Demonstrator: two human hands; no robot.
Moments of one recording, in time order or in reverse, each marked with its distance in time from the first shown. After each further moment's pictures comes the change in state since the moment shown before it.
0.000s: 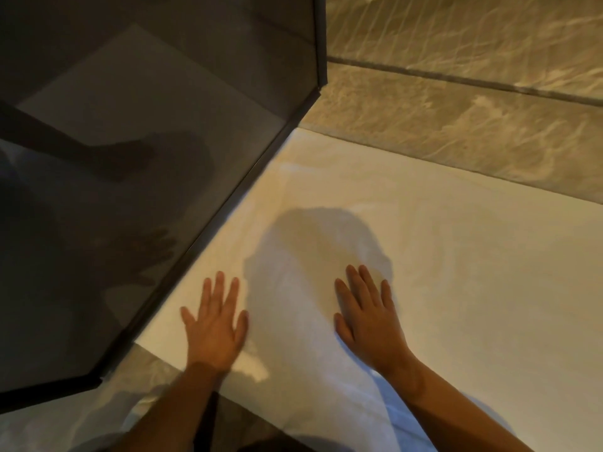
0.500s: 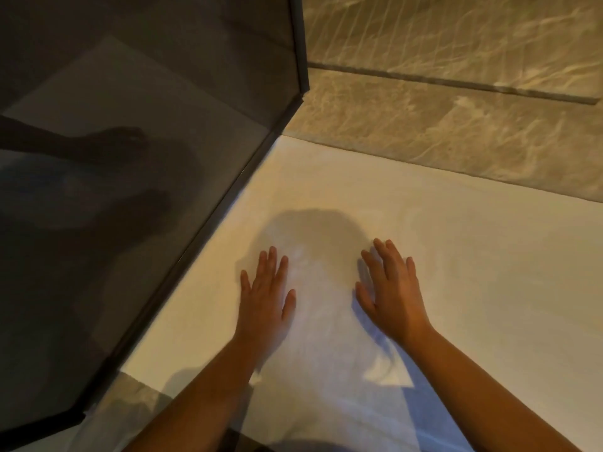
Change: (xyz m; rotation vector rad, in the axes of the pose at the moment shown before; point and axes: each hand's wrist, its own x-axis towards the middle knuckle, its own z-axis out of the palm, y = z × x) left_hand 0.050 0.091 -0.004 -0.041 0.052 0.304; right_hand 0.030 0.043 -0.027 0.155 0.272 0.112
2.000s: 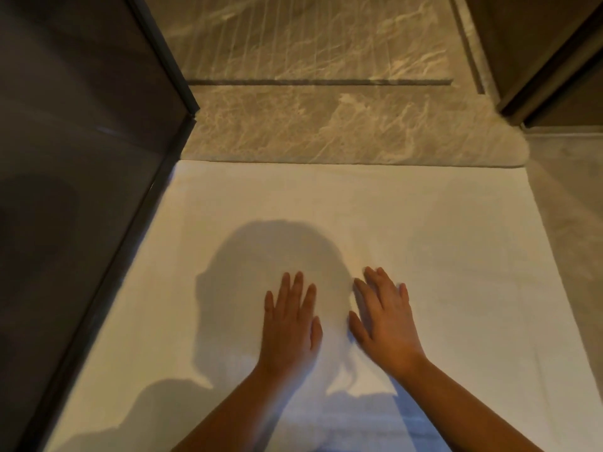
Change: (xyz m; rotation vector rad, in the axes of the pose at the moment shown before) left_hand -0.008 0.129 0.015 0.044 -0.001 0.351; right_hand -0.081 0.058 -0.019 0.024 -0.013 0.284
